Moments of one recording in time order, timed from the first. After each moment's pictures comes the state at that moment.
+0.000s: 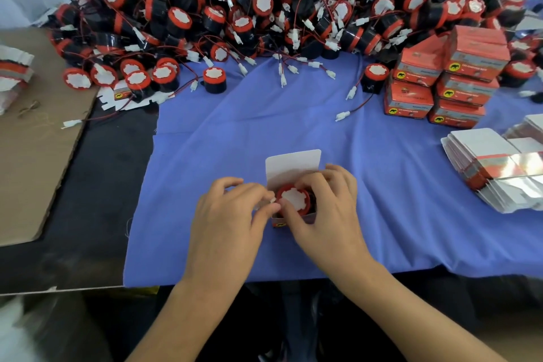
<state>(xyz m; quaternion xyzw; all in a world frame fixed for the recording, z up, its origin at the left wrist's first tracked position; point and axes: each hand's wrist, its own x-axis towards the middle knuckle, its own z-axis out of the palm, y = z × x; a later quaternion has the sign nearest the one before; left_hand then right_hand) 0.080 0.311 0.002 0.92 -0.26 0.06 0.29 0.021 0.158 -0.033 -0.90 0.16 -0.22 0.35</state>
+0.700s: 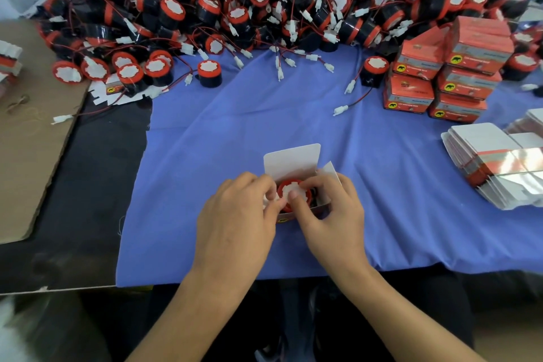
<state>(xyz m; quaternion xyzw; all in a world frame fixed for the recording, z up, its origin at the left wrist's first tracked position) 0.075 0.290 0.010 0.94 -0.23 0.04 0.23 0.018 0.156 -0.044 -0.80 0.22 -0.29 0.48</state>
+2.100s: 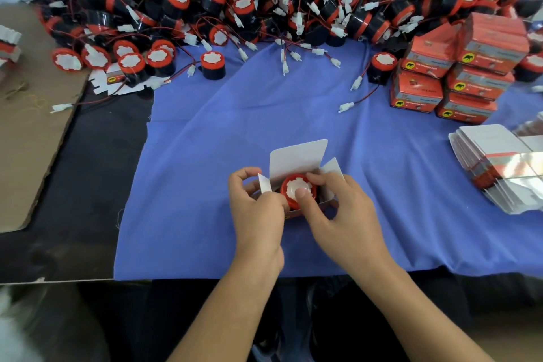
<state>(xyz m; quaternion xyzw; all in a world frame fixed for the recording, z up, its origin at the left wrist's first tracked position) 0.069 0.246 -0.002 0.62 0.18 -0.17 0.74 0.010 0.141 -0.031 -0.85 0.22 -0.16 0.45</state>
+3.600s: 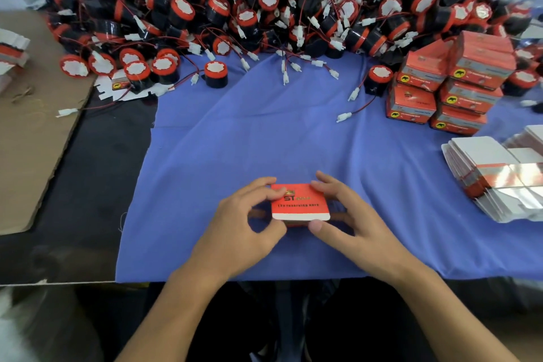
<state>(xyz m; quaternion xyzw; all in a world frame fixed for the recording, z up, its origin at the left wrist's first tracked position) 0.090 0.308 -0.024 0.82 -0.26 -0.13 0.50 -0.007 0.098 -0.037 -0.80 0.06 -0.02 0.59</state>
